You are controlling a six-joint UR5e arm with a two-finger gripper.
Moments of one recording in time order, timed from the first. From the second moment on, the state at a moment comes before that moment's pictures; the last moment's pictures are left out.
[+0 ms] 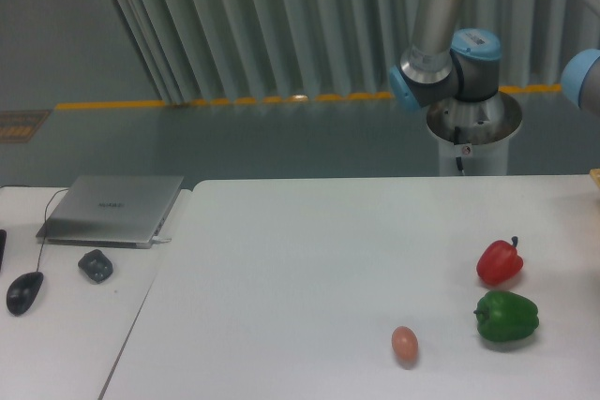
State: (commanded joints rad) arm 2.63 -1.96 -1.42 -1.29 1.57 1.81
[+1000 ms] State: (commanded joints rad) arm 2.70 -1.89 -1.53 -1.22 1.59 1.77
